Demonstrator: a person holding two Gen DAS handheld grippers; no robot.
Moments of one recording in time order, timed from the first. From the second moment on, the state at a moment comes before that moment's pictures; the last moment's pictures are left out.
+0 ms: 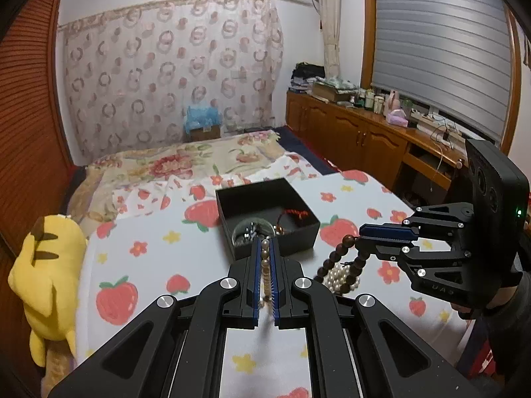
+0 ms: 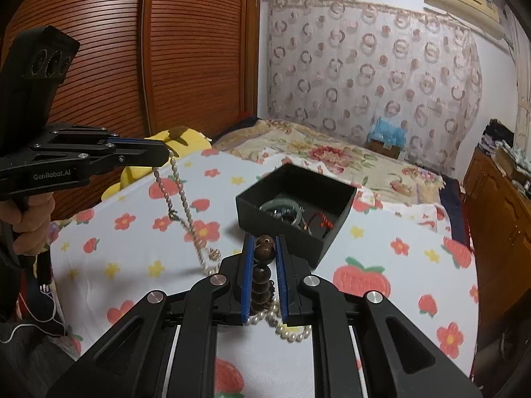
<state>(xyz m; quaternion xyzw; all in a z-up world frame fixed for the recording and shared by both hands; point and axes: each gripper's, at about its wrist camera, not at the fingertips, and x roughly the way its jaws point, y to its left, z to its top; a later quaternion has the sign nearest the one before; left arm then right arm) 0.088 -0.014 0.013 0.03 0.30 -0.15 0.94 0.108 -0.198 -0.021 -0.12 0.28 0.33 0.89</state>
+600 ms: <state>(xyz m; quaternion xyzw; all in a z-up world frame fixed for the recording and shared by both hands) 0.106 -0.026 0.074 0.06 0.24 -0.15 0.96 0.141 -0.191 0.016 -0.12 0.26 0.32 0.90</state>
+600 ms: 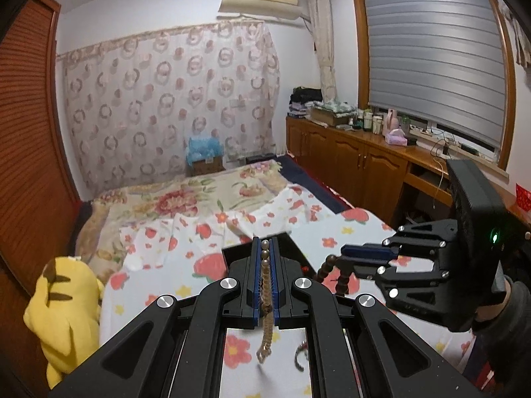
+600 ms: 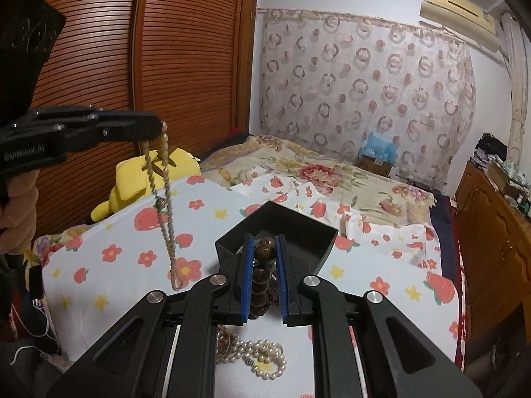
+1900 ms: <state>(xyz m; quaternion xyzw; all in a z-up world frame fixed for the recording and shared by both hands) 0.234 -0.034 0.039 0.05 0.30 -0.14 0.94 0.239 -0.177 -0.013 -0.10 0.28 0.32 0.90</state>
